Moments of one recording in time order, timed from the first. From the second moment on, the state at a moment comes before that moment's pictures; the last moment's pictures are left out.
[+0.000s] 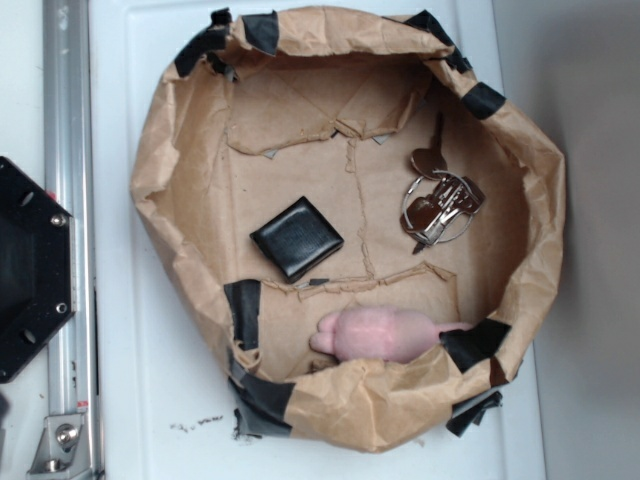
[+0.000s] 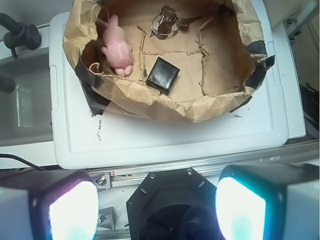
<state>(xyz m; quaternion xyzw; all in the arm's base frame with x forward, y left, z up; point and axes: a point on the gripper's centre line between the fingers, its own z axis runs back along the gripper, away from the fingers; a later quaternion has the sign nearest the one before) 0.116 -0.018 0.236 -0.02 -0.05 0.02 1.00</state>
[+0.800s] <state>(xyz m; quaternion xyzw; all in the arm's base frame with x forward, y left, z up) 0.185 -0.010 0.204 -0.03 -0.10 0.20 0.98</state>
